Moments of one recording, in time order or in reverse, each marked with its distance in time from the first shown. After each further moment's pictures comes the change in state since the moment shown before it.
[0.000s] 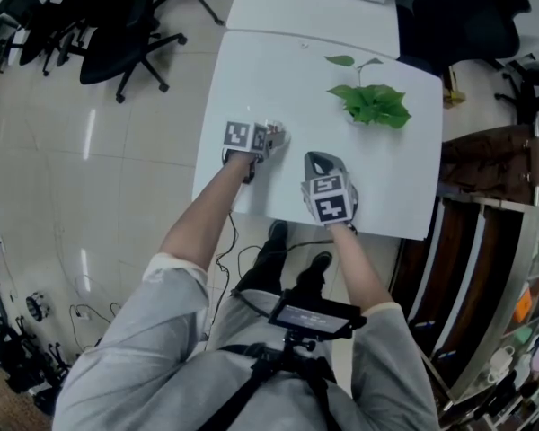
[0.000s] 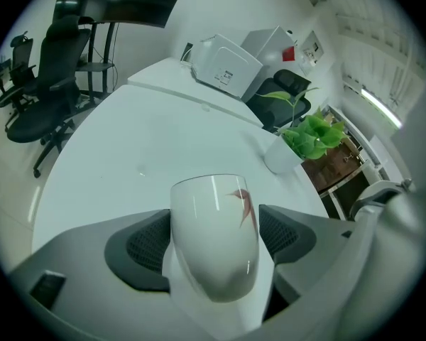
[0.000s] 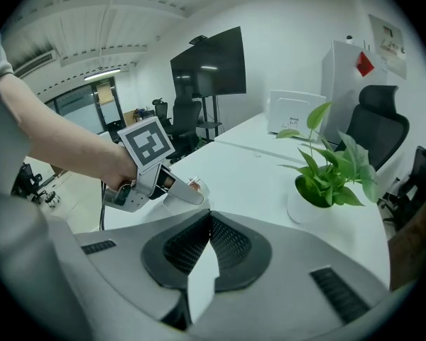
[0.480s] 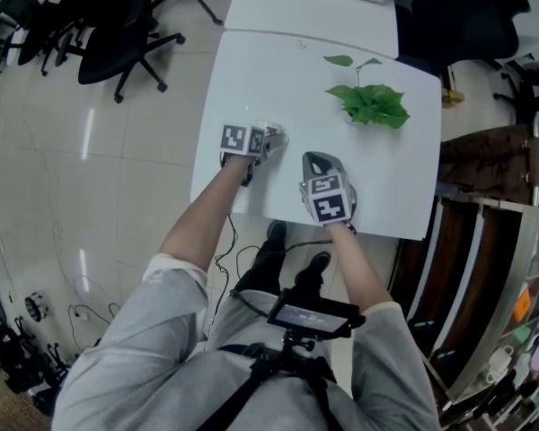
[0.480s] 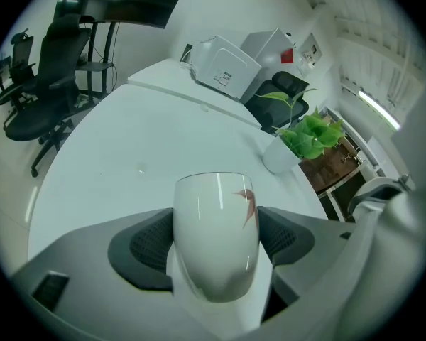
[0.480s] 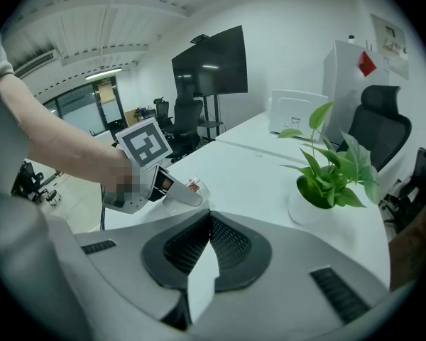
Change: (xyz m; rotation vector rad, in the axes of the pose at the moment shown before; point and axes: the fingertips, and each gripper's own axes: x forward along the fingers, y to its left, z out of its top) left arm 0.000 -0.003 0.000 0.007 -0.028 -0.023; right arm 0.002 0.000 0.000 -0.007 0.006 0.008
